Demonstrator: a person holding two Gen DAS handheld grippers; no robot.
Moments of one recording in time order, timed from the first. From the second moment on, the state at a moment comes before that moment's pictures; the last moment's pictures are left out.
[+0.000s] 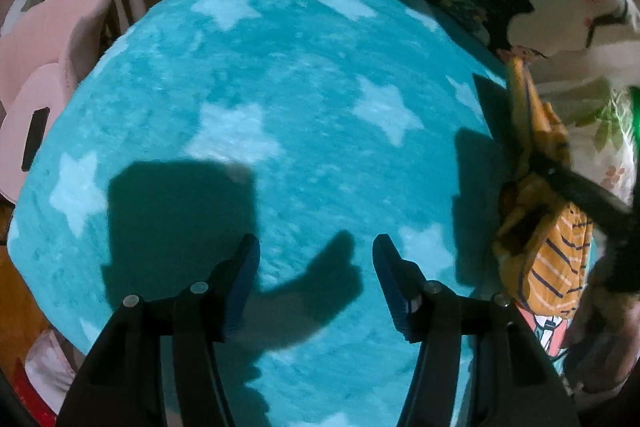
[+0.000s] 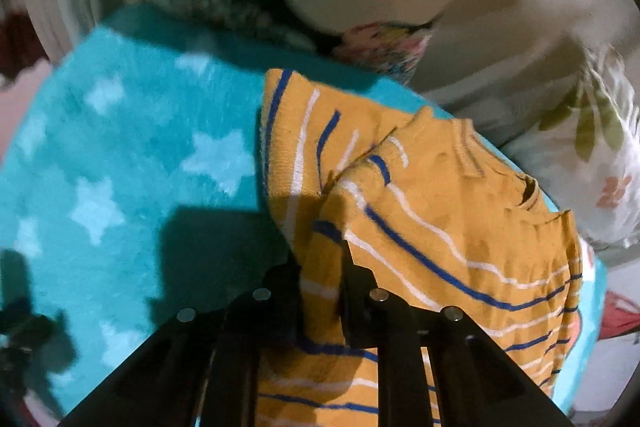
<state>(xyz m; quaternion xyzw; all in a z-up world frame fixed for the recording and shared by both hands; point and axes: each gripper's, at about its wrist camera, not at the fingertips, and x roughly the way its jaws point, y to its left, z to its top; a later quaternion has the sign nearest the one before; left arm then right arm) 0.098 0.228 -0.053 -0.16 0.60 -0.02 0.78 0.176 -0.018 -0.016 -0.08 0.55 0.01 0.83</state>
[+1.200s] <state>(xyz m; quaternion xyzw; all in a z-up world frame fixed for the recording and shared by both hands) 0.053 -0.078 -0.021 -0.02 0.58 -0.11 0.81 0.072 -0.395 0.003 0.32 0.46 0.09 0.82</state>
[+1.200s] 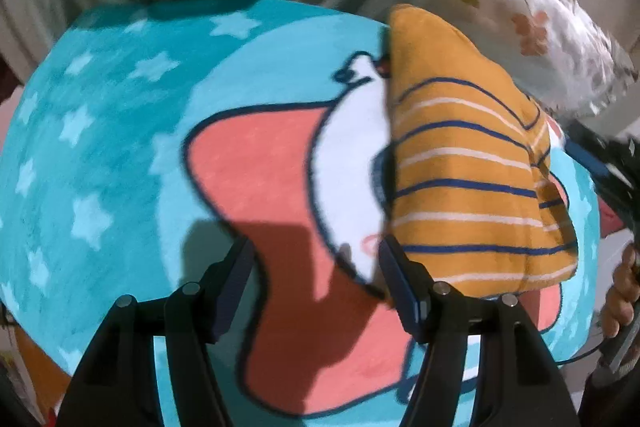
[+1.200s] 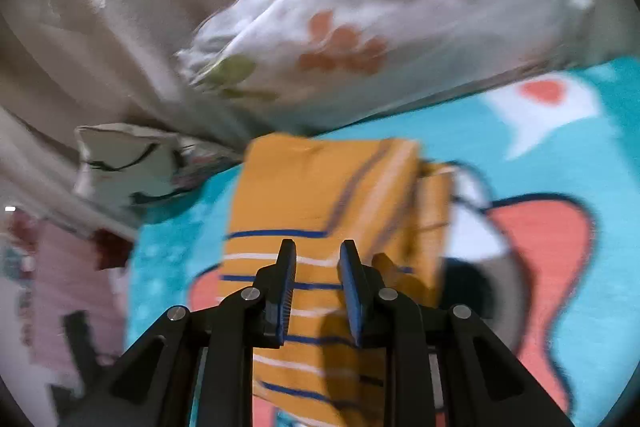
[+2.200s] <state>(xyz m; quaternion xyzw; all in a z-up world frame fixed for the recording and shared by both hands) 0.025 -0.141 -0.005 0.08 0.55 -0.10 0.83 0.027 -0.389 -0.040 0.25 0.54 0.02 0.81</state>
